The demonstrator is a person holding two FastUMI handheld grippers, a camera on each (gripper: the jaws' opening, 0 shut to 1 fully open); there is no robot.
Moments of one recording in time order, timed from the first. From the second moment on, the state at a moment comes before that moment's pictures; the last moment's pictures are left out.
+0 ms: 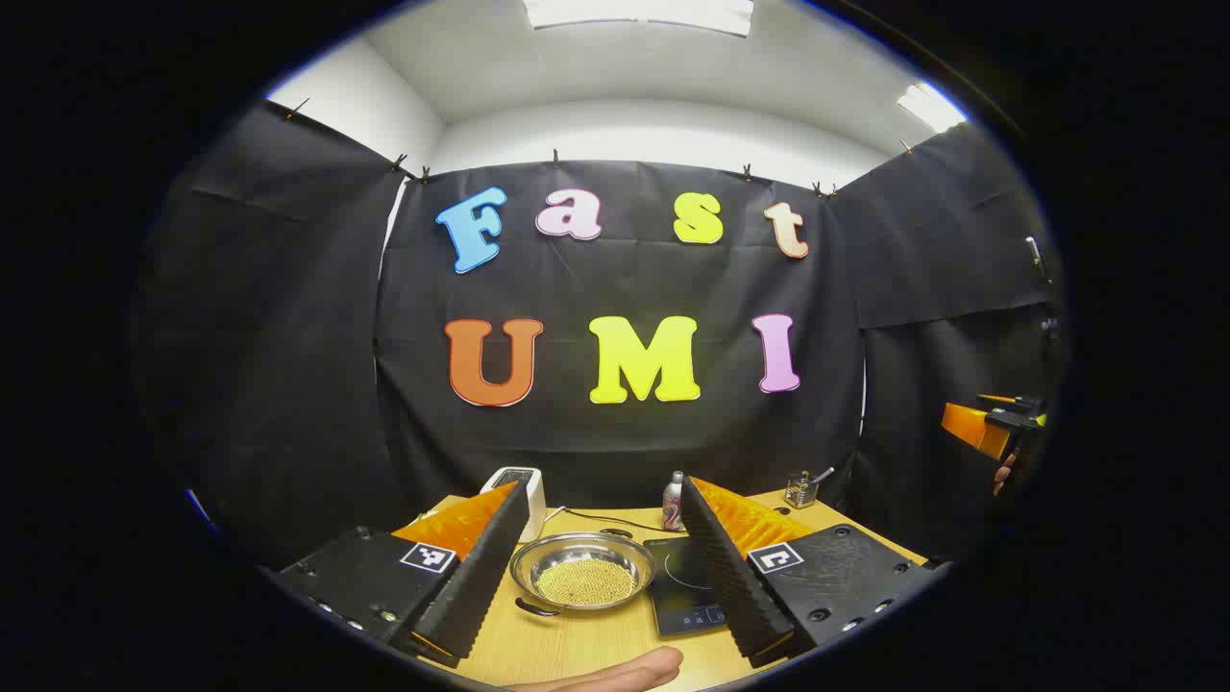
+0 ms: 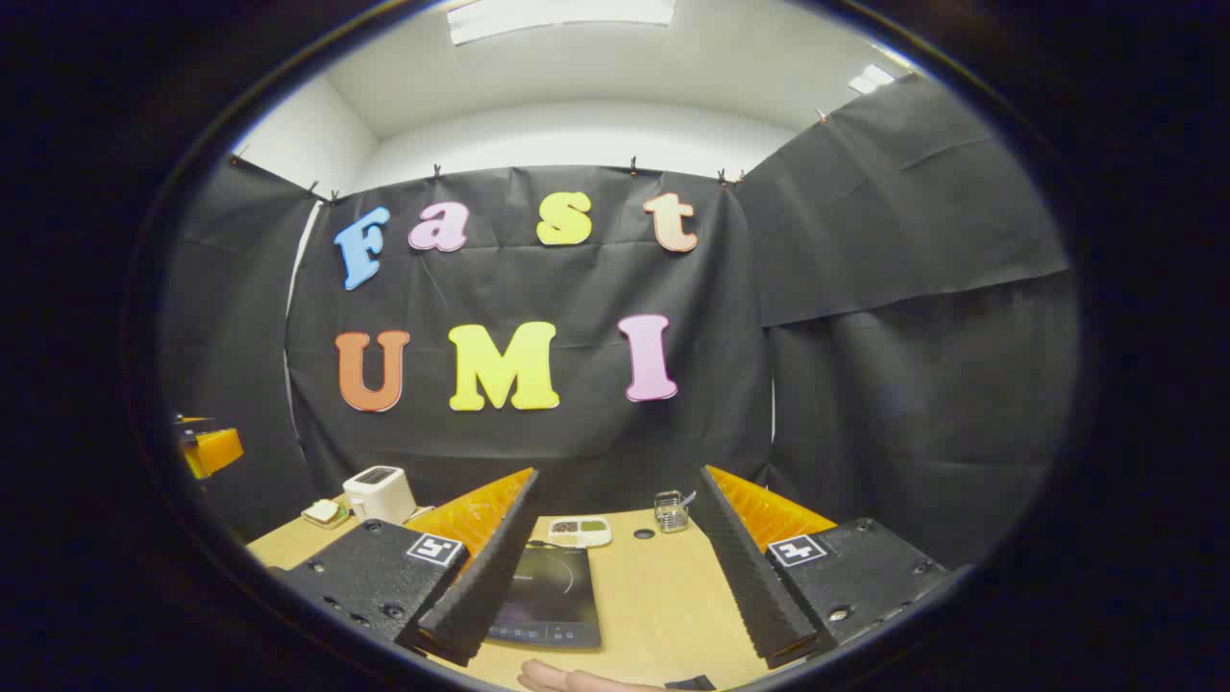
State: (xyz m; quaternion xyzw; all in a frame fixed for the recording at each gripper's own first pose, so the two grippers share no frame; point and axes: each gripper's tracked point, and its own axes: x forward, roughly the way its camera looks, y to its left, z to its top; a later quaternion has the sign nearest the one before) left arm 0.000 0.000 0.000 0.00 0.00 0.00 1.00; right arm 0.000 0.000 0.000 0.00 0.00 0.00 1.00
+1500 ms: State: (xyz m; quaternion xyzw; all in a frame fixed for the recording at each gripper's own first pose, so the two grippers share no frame) left arm 0.079 0.030 -0.107 -0.03 0.10 0.00 0.99; right arm 0.017 -0.003 -0.034 -0.01 0.01 0.01 1.00
